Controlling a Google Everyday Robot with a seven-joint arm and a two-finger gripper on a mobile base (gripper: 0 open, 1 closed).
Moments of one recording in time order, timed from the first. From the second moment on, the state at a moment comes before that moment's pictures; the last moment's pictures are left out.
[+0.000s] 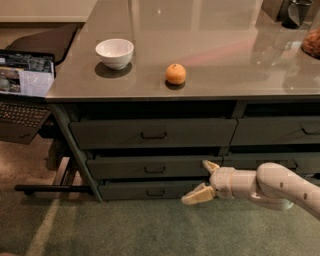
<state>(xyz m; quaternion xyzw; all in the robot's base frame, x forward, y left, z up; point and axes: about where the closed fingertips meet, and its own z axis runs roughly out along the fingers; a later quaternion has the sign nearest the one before) 0.520 -0.131 0.567 -0.41 0.77 0.28 0.41</state>
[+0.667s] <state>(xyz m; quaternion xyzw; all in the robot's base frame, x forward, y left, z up) 0.550 -0.111 0.555 -0.38 0.77 0.28 0.43</state>
